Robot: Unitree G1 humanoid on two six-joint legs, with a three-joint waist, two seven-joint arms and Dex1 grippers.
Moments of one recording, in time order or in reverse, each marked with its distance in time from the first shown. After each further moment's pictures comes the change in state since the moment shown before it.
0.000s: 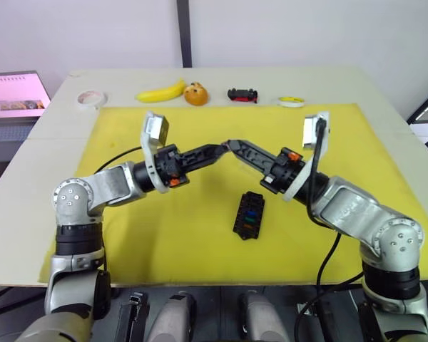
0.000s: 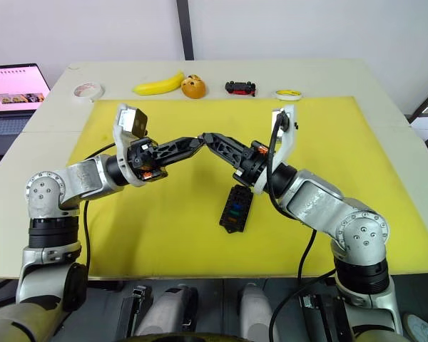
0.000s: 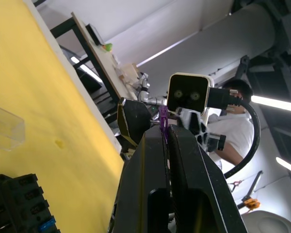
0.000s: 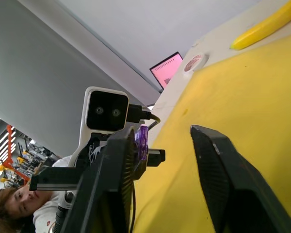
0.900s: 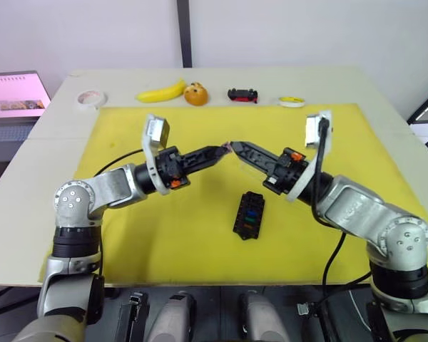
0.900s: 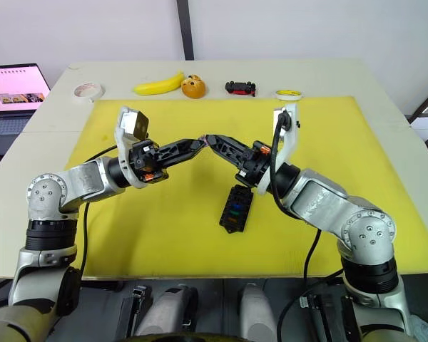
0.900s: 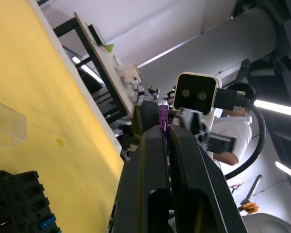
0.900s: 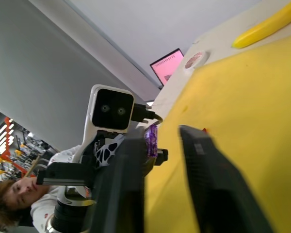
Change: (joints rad) left arm 0.024 0.037 -0.057 -0.012 -0.030 -0.065 -0.005; right arm -0.004 -0.077 0.002 -0.005 0.017 -0.008 0.021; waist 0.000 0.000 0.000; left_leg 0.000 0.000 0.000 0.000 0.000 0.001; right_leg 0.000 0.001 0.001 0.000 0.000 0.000
